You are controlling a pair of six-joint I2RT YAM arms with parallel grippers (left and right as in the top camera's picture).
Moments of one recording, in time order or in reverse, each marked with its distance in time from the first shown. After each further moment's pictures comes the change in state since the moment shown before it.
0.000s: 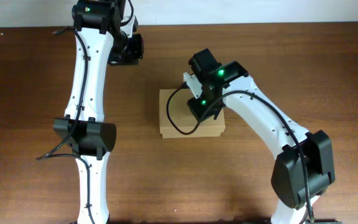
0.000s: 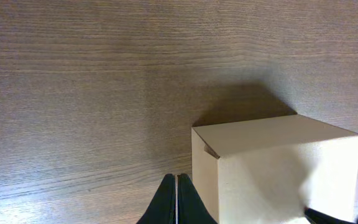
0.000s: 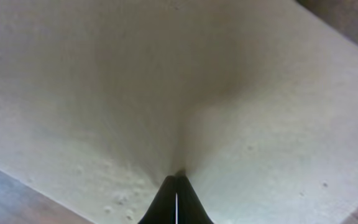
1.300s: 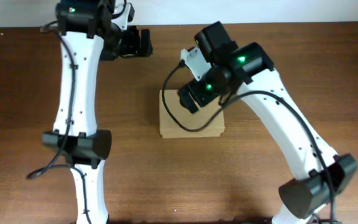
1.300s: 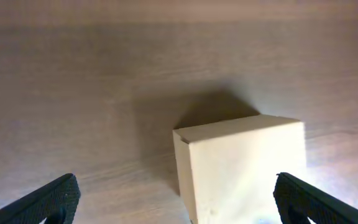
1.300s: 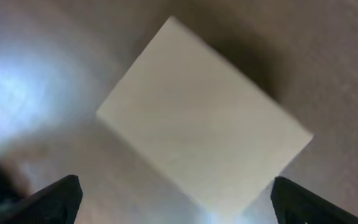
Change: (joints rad) left arm 0.002 -0.155 0.019 0.000 0.042 0.042; right arm -0.005 -0.093 0.328 -0.234 -0.076 -0.124
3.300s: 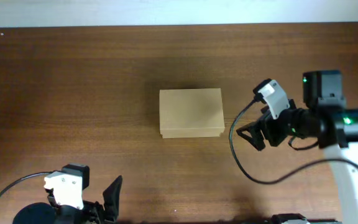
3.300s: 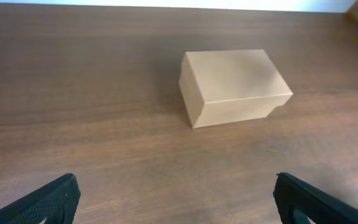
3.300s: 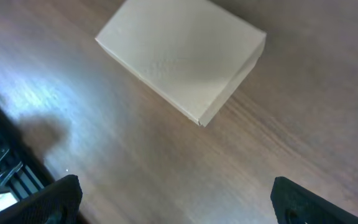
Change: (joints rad) left arm 0.003 -1.905 -1.775 0.478 -0.106 0.016; right arm -0.470 -0.557 -0.611 0.090 -0.319 -0.333
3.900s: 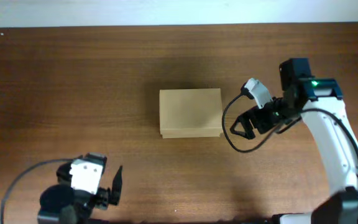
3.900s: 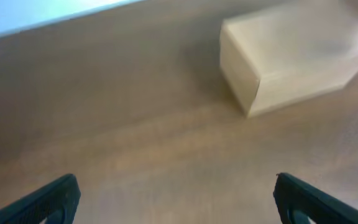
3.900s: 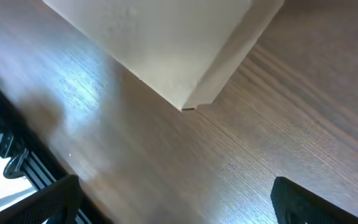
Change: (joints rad) left arm 0.035 -0.105 -0.317 0.173 -0.097 0.269; right arm 0.000 0.304 0.000 0.001 0.000 0.000
